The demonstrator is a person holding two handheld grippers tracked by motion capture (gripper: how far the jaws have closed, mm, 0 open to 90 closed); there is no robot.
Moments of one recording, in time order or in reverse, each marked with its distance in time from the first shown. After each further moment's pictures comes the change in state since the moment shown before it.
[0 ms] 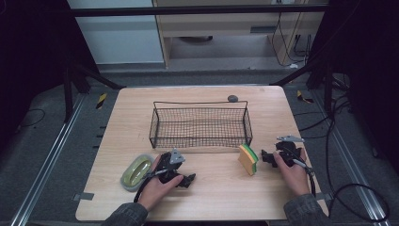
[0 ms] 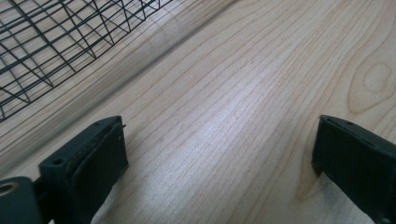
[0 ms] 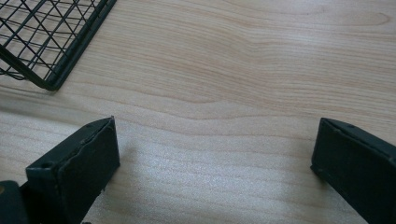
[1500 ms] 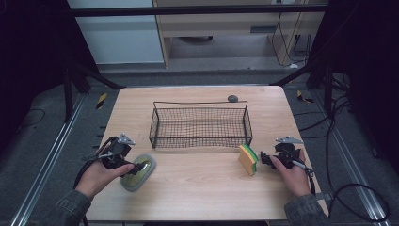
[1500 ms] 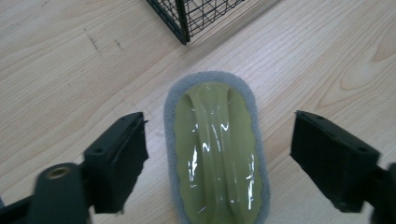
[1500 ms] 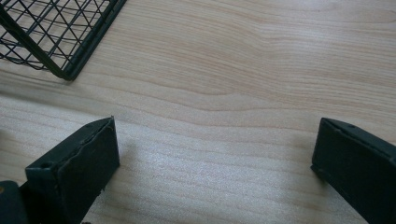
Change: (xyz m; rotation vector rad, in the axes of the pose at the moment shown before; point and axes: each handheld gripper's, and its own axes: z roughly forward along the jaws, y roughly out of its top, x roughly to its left) left arm 0.088 -0.004 -0.140 0.258 0.113 -0.112; right arm 0.004 -0.003 -0.004 0.001 0.018 -0.015
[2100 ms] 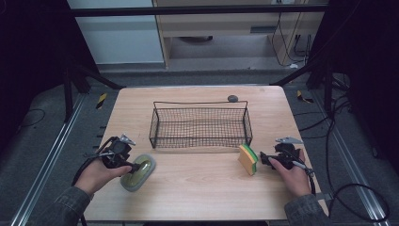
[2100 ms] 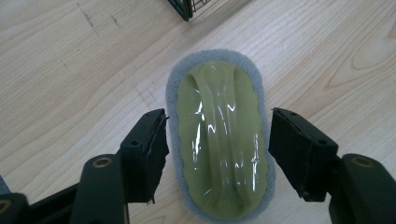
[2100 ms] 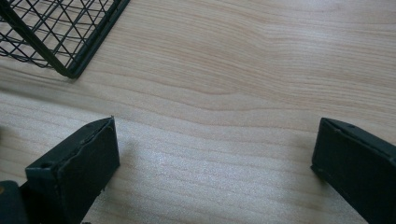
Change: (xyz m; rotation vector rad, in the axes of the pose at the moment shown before) left arm 0.003 0.001 0.005 0.099 0.000 0.018; right arm 0.000 0.000 0.000 -0.001 0.009 -0.007
